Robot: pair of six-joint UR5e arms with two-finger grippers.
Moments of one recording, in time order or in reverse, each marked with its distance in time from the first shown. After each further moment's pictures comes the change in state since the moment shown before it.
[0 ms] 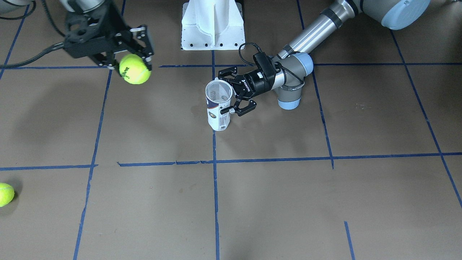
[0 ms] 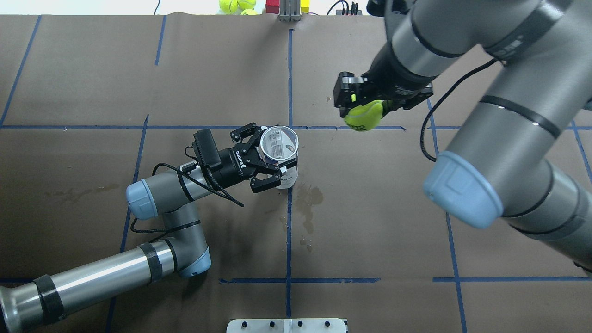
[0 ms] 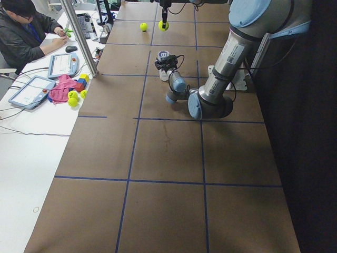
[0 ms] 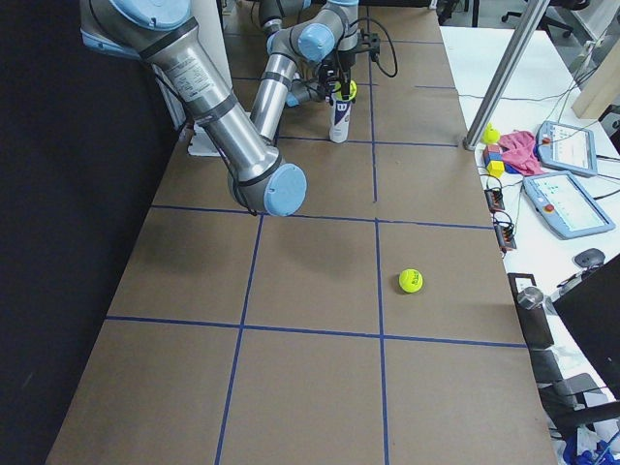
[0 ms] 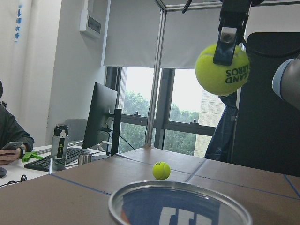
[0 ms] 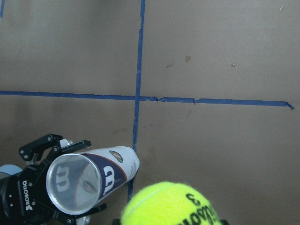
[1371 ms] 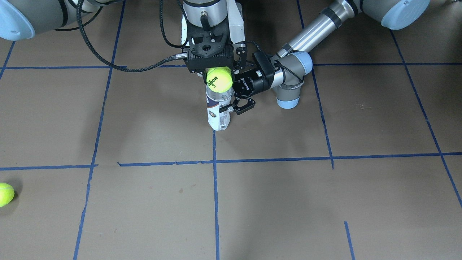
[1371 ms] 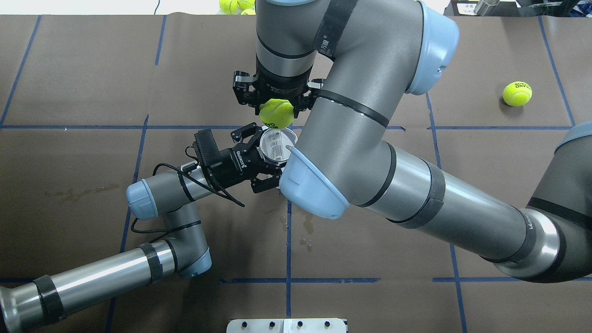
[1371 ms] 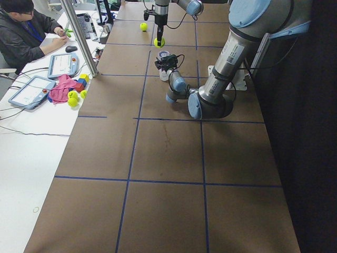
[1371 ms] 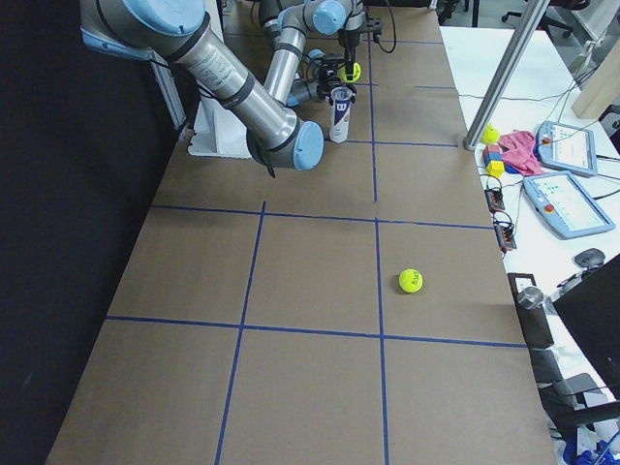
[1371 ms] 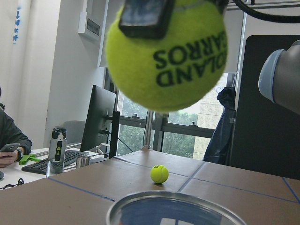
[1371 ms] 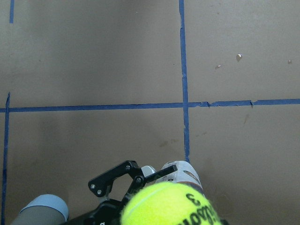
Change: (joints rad) left arm 0.001 0.000 -0.003 0.005 0.000 0.000; right arm -0.117 0.278 -0.317 -0.002 -0.117 0.118
